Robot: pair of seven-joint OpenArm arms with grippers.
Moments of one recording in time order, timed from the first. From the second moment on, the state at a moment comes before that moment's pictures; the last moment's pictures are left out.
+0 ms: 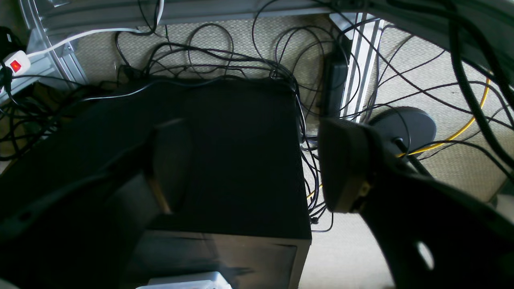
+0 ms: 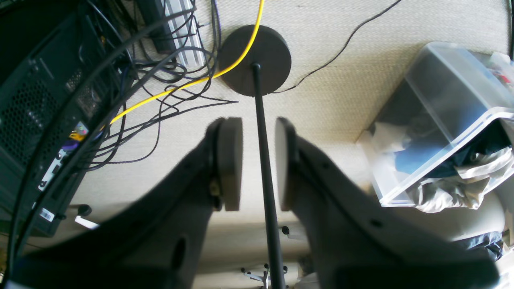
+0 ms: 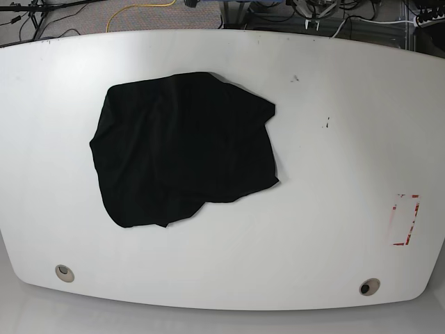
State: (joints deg) left arm 7.4 -4.6 -1.3 9.0 4.5 0.5 -2.8; right arm -12.7 1.4 -0.6 2.8 3.3 -1.1 -1.9
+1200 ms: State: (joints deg) left arm 7.6 -4.7 -1.3 9.2 4.5 0.5 -3.0; right arm -13.0 1.3 -0.5 2.4 3.3 -1.1 -1.9
